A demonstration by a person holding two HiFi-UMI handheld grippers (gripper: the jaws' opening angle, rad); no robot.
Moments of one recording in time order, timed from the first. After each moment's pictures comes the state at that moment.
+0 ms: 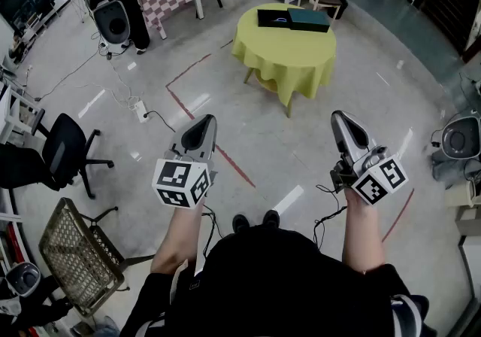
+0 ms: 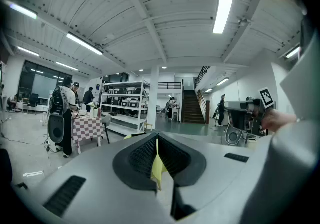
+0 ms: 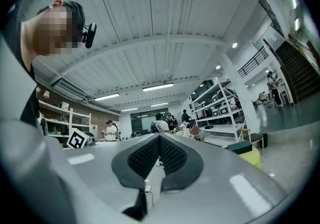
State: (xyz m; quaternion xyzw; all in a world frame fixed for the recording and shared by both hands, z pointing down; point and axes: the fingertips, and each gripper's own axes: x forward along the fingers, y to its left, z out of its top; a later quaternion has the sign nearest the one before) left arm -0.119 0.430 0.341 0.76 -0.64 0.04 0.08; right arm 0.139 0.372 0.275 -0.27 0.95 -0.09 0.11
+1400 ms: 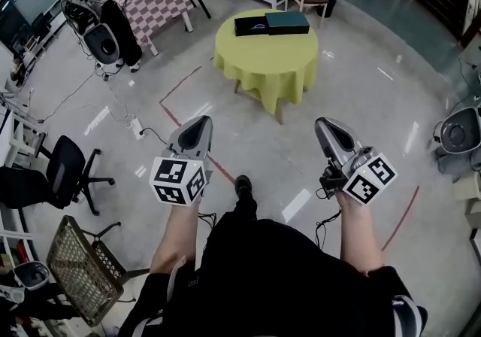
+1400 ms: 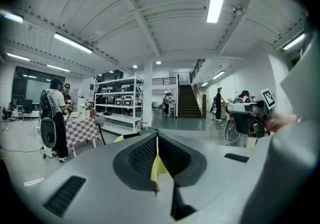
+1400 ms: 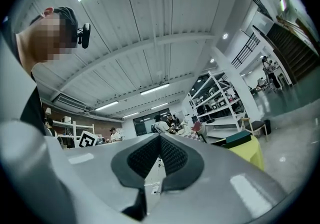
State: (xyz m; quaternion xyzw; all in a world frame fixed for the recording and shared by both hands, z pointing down) left arm -0.032 0.351 0.337 0.77 -0.63 0.08 0.07; right arm 0.216 0.317 0.299 -0.25 0.95 -0.15 0.13
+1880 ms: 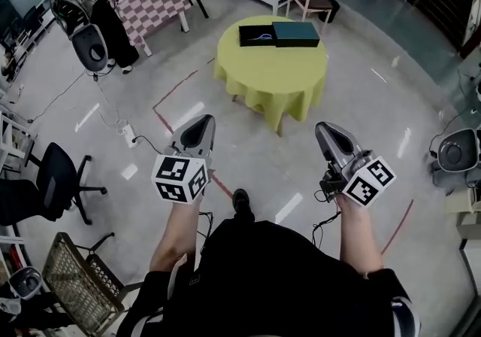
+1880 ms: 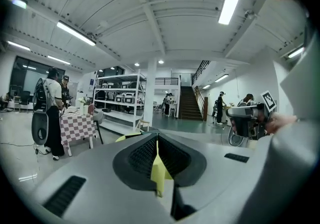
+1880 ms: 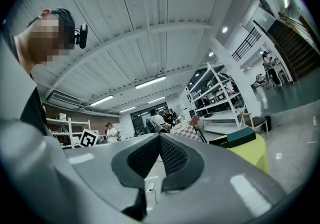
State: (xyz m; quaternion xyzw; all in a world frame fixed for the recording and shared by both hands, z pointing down) left arm -0.098 0.242 0.358 0.78 -0.62 0.06 0.10; right arm 0.147 0.214 0.316 -0.25 0.95 -0.17 0.09
